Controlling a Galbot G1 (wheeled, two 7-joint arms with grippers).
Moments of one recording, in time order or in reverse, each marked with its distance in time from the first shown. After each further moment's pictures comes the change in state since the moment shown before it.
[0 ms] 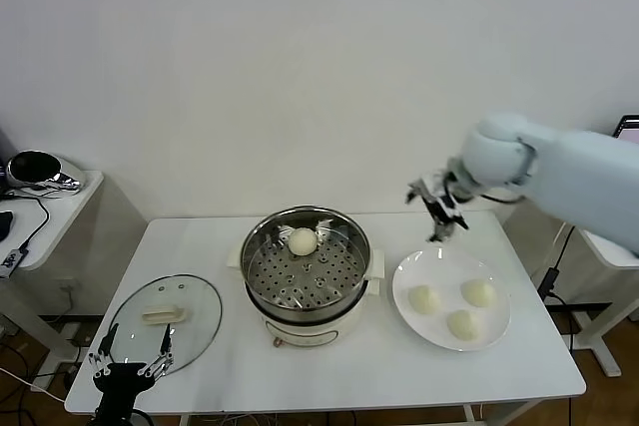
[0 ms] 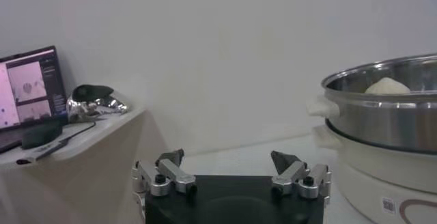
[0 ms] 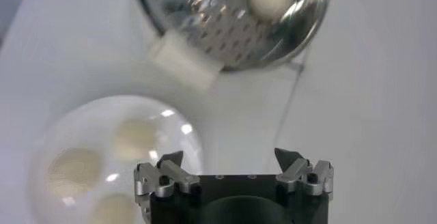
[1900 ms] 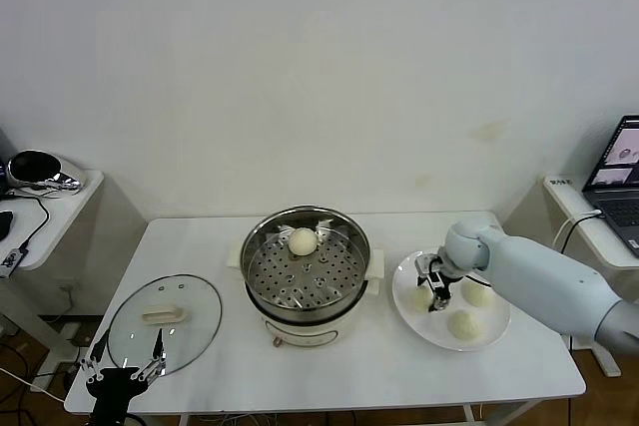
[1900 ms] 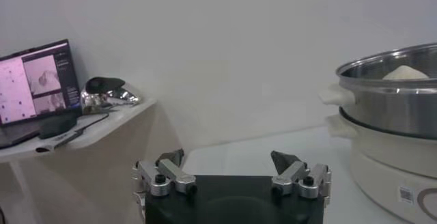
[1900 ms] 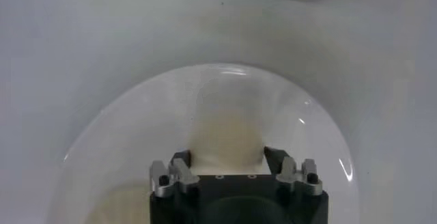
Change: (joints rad) left arm 0.005 -0.019 -0.028 0.020 0.004 -0.001 0.001; right arm -0.553 0.248 0.354 -0.402 -0.276 0.093 -0.031
